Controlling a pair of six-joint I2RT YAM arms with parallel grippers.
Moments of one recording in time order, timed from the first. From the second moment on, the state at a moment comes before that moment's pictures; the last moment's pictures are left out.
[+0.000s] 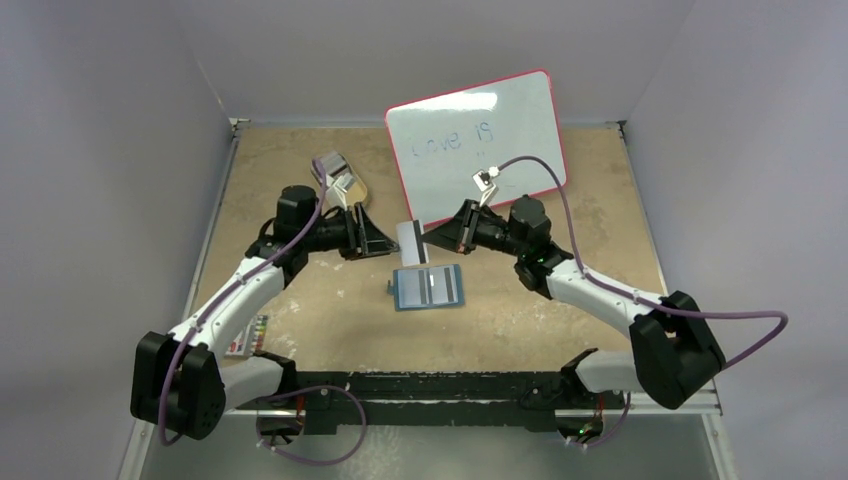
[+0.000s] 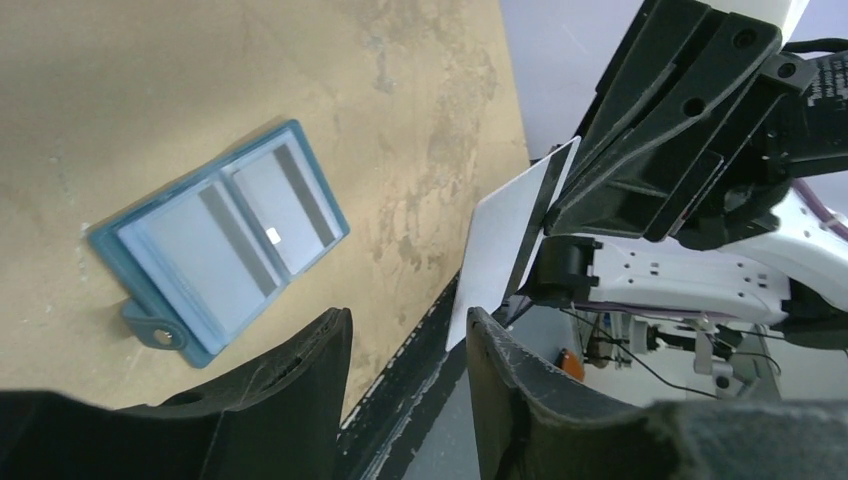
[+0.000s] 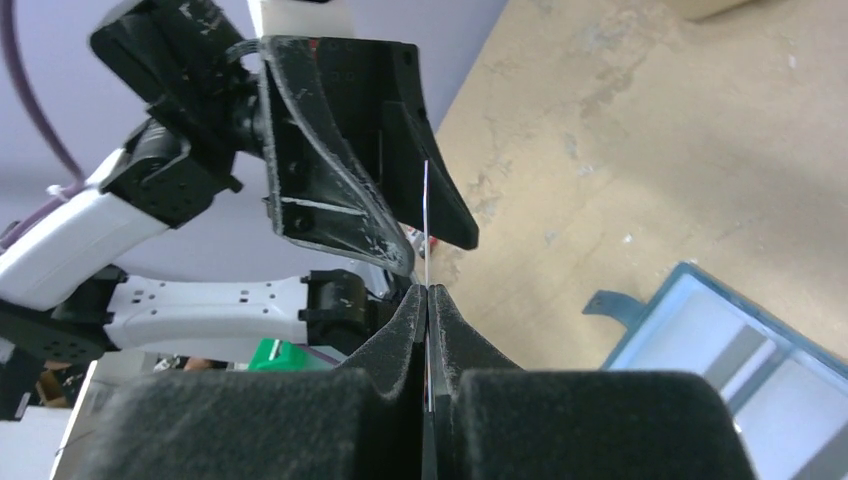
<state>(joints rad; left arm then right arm) -0.29 1.17 0.75 -0.09 0.82 -0.72 0.57 1.32 0.69 0.56 -0.60 0.94</state>
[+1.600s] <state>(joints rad) -0.50 1.46 0.65 -0.16 0.17 -0.63 0.55 1.55 0.53 0.41 -0.35 0.81</state>
